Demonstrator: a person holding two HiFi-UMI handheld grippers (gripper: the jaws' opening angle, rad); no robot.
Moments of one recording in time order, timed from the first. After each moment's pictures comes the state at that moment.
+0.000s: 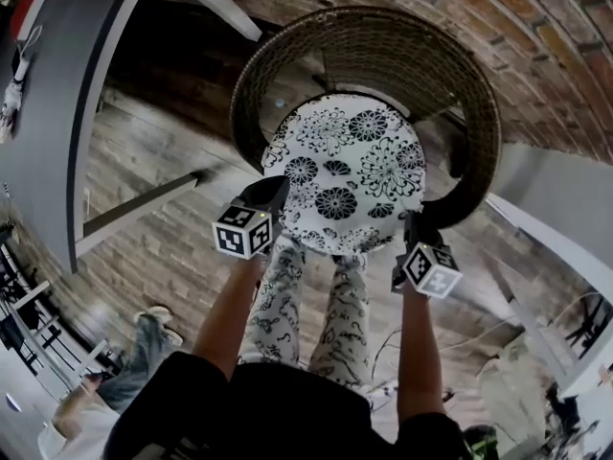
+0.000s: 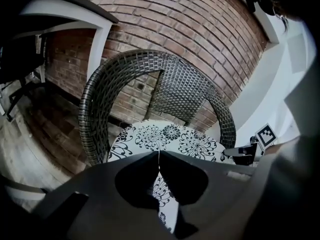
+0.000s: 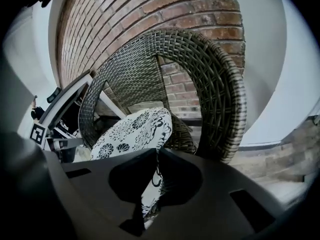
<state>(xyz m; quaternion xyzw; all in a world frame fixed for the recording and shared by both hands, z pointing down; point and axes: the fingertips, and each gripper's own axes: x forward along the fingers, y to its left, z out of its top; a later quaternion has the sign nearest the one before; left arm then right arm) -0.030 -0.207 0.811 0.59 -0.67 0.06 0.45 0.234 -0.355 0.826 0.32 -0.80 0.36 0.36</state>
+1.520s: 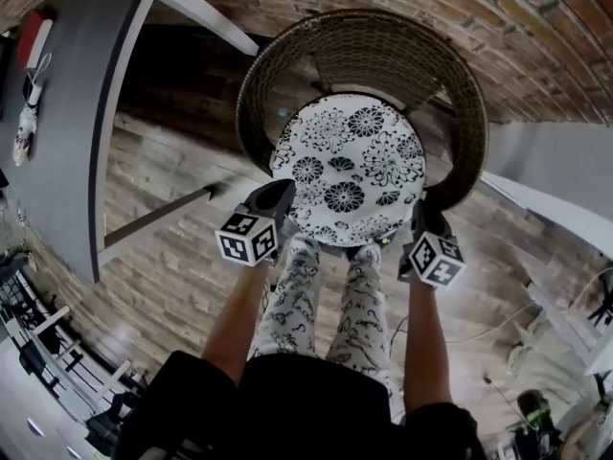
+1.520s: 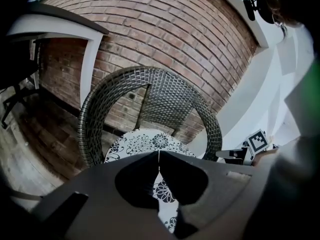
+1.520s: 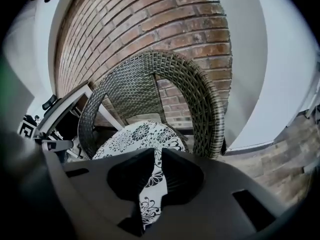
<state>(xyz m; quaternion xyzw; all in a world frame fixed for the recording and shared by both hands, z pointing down) -0.019 -0.209 0.755 0.62 -0.66 0.05 0.43 0.245 -0.357 0.794 0.37 -0.80 0.35 0.31</state>
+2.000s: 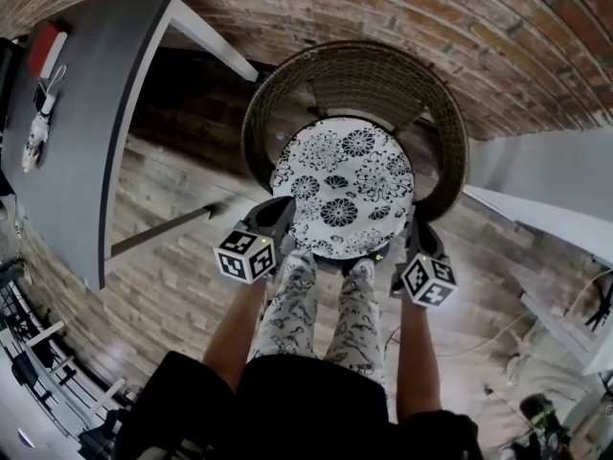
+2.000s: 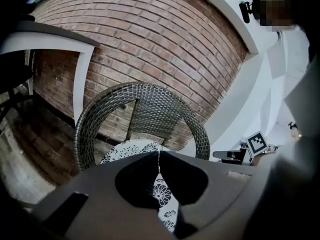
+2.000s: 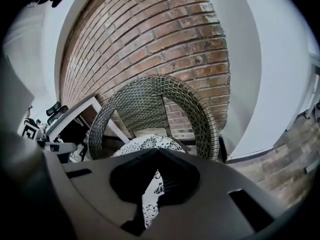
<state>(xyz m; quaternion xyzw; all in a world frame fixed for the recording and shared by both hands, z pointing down) -0.011 -0.214 0.695 0.65 -0.65 0.03 0.40 0.242 -0.350 0.727 0.39 -0.82 0.33 0.26</state>
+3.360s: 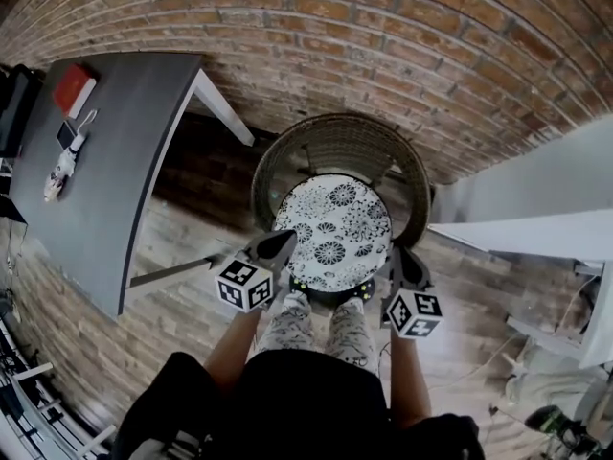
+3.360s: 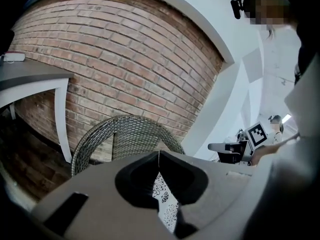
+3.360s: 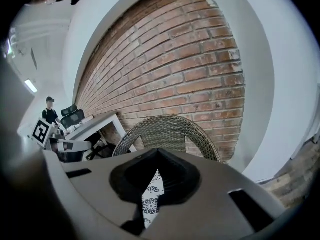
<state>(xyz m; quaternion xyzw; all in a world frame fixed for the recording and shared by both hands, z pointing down) -0.005 -0.227 0.550 0.72 -0.61 0.02 0.32 0.206 -0.336 0.552 0.36 -0.88 0.24 0.20</state>
